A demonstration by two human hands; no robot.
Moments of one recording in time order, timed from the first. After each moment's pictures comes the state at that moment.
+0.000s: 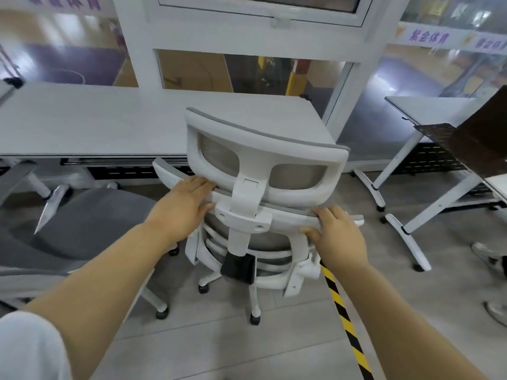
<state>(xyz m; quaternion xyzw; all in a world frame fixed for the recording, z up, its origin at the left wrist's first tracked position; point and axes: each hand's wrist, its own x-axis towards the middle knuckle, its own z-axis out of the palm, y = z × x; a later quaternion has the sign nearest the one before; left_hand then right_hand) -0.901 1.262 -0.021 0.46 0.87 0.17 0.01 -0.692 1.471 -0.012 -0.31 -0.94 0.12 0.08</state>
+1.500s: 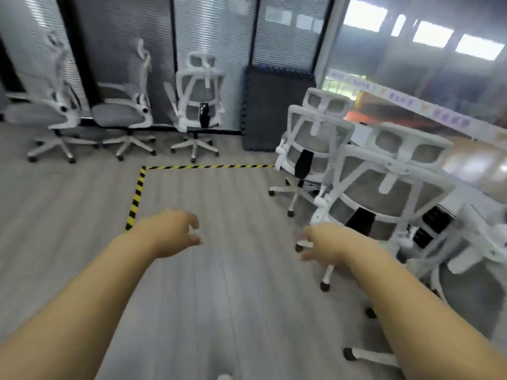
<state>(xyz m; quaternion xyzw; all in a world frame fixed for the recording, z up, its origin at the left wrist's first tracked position) -0.364 0.404 0.059 -0.39 0.91 0.15 0.08 -0.602 0.585 0.076 0.49 -0.84 -0.13 -0.17</state>
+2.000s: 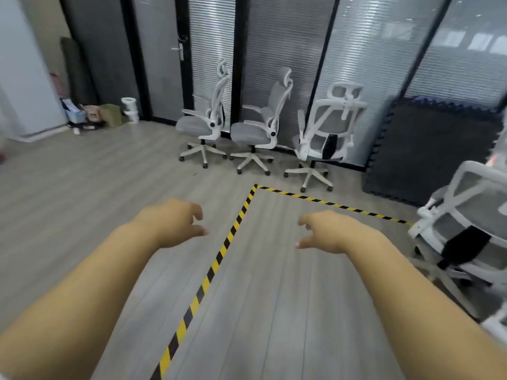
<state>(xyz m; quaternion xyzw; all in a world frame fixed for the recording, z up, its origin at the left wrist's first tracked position) -0.262 0.148 0.083 -0.62 0.78 0.13 0.02 -0.554 0.175 0.085 0.70 -0.69 -0.11 -0.13</state>
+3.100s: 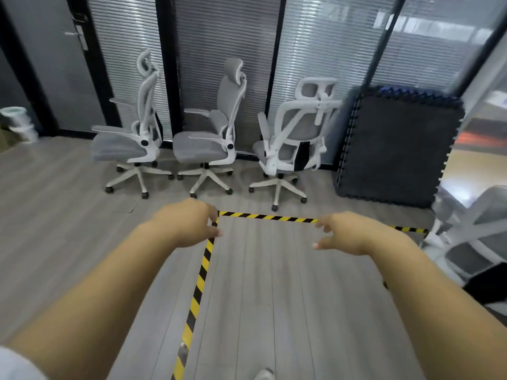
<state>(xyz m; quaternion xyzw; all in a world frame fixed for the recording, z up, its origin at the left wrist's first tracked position) -0.433 -0.425 0.058 -0.48 0.87 0.11 0.06 -0.709 -0.310 0.074 0.58 -0.79 -0.10 -0.17</state>
